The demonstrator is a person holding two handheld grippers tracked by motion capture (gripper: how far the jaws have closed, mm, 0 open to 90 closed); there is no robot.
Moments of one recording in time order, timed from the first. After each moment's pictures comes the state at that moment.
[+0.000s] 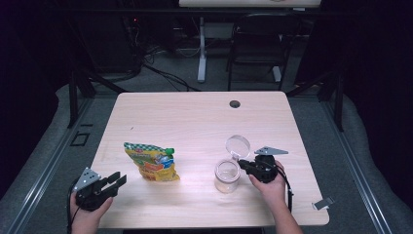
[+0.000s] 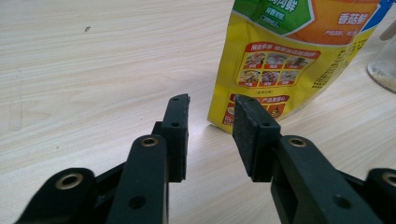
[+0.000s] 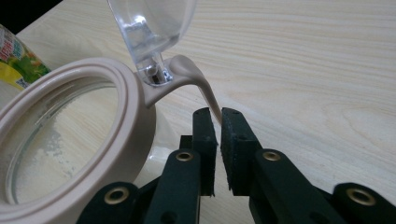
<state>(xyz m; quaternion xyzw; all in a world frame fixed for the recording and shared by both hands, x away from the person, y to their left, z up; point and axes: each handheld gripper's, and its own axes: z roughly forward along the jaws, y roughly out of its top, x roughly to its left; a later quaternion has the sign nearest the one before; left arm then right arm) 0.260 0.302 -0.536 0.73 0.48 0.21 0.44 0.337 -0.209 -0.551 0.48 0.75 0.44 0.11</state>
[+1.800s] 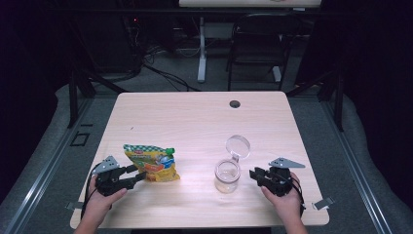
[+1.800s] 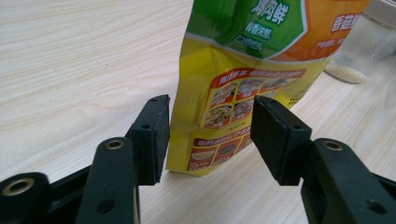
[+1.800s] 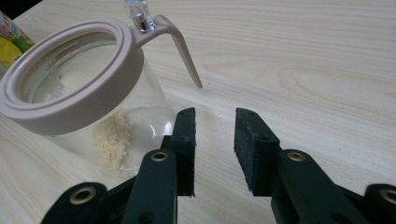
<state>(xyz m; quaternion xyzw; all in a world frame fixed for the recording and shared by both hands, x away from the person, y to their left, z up) 0.310 0.281 -0.552 0.78 0.39 0.11 0.47 0.296 -0.240 -0.547 0.49 0.74 0.43 0.14</state>
